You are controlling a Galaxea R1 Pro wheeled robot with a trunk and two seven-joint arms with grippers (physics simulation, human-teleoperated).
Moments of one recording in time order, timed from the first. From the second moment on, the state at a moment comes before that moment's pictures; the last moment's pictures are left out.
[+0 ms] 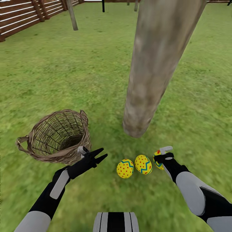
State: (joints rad) left arm -0.53 0.04 -0.04 -1.02 0.90 0.82 -1.00; right arm -0.97 -0.06 -0.38 -0.21 0.67 0.10 -0.05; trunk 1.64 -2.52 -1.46
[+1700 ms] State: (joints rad) left arm -0.53 0.10 -0.22 -0.79 0.81 0.81 -0.73; right arm -0.88 -0.06 -0.39 -0.01 0.64 0.12 -0.04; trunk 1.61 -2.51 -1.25
